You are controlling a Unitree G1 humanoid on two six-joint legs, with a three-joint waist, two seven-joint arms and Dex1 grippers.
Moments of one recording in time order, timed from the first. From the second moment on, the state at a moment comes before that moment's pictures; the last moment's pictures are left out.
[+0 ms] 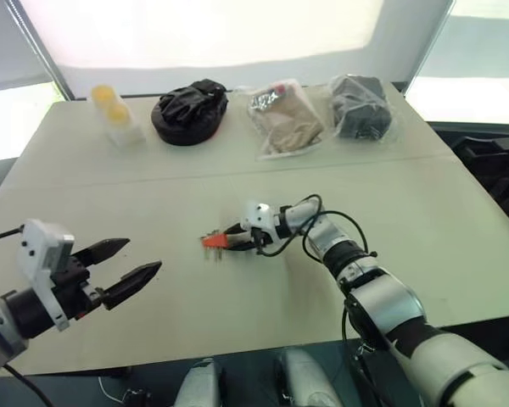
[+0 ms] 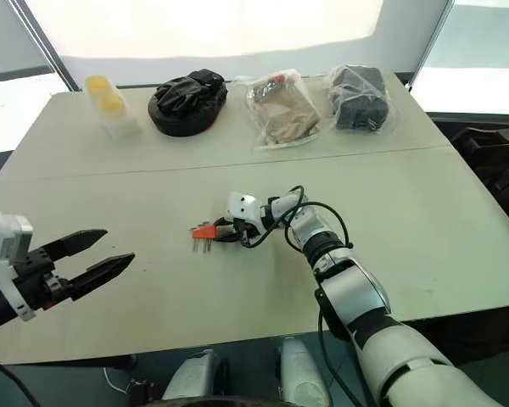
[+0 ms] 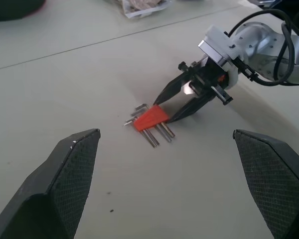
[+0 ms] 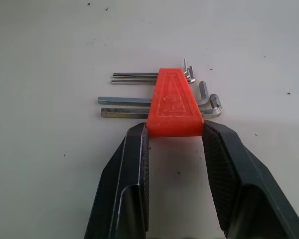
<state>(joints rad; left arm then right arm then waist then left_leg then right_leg) 0.42 0.81 0.77 -0.78 -1.13 0.83 -0.56 -0.96 -0.12 0.30 1.09 -0.13 -0.34 1.18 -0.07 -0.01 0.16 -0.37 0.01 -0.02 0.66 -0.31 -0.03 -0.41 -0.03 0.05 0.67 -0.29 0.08</state>
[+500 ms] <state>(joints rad) 0.25 0.86 0.73 -0.68 -1.21 0.80 -0.52 -0.94 -0.26 0.34 0.94 -0.32 -0.71 0.84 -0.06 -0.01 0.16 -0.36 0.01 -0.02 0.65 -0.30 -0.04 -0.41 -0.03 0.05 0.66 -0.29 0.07</state>
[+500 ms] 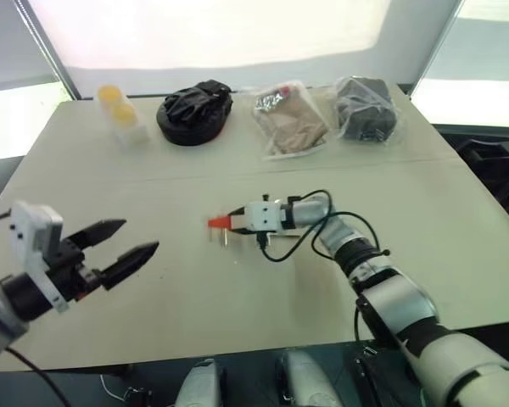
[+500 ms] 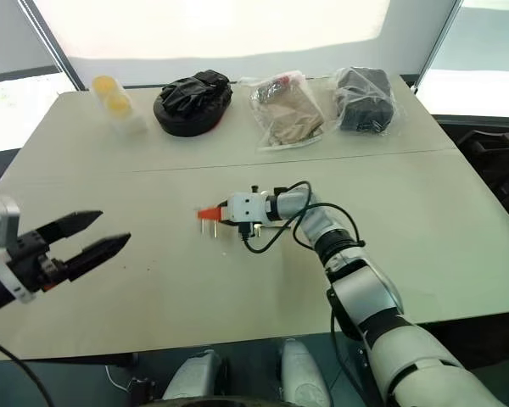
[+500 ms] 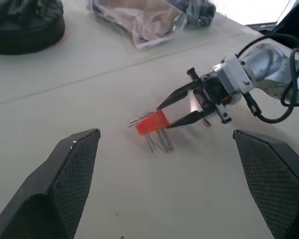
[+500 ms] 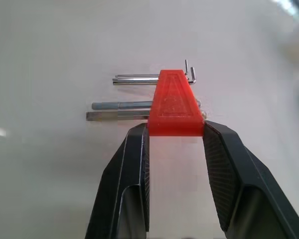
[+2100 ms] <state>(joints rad) -0.44 0.80 0.25 -0.33 -1.19 0.90 -0.70 -0.89 -0.55 0.35 0.23 -0.04 -0.77 0.89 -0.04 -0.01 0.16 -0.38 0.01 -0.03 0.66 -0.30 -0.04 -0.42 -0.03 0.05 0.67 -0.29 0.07</state>
